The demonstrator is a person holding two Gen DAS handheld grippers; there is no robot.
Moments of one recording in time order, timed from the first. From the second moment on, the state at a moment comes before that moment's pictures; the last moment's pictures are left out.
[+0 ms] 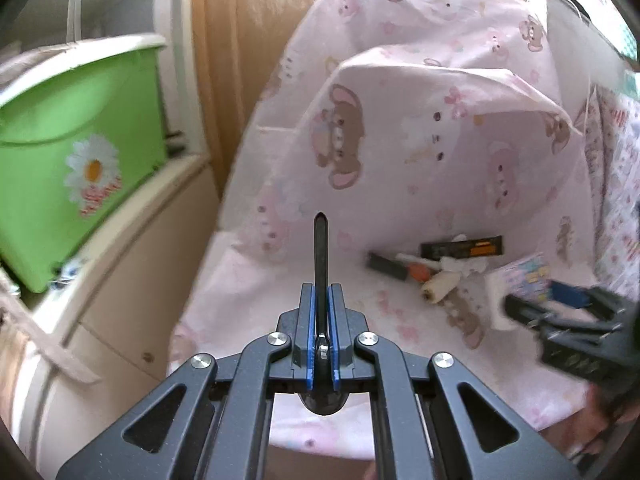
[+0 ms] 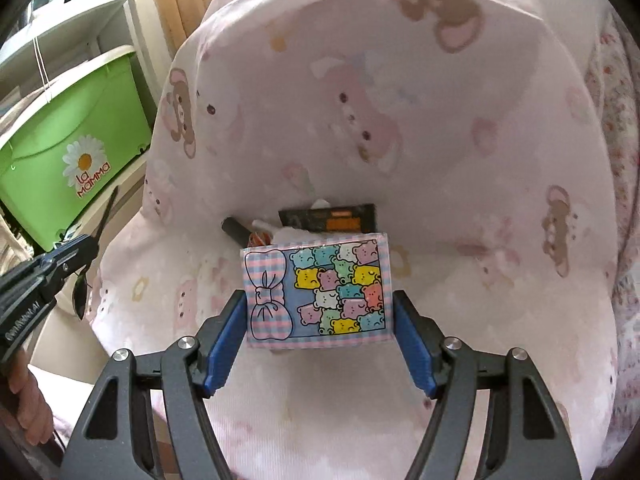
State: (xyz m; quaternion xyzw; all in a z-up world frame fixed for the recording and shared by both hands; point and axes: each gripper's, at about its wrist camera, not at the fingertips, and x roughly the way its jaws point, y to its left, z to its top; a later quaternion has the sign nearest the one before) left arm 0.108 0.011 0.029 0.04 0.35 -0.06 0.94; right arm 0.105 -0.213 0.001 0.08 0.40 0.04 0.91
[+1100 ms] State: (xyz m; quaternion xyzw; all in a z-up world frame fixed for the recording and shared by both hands) left arm -0.016 -0.048 -0.071 0.04 0.56 -0.18 0.81; right arm -0.057 -0.198 -0.049 0.09 0.52 0.07 0.84
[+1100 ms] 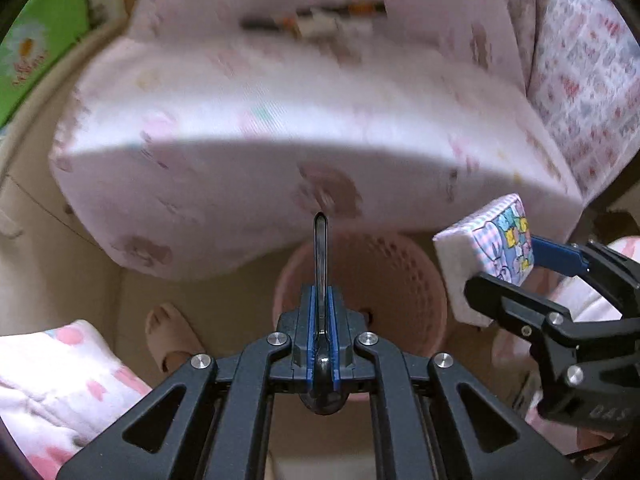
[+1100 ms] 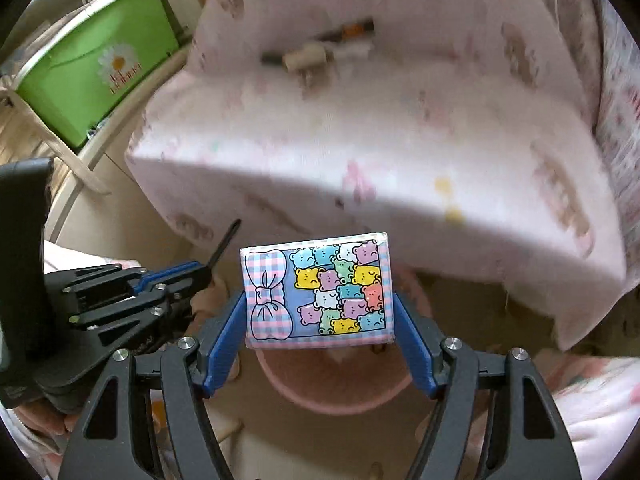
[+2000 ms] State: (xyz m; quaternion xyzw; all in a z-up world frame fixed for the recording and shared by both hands) left arm 0.017 -0.073 -0.179 0.06 0.67 -0.15 0.73; right arm -0.045 -0.202 -0.149 0.01 0.65 -0.02 0.76
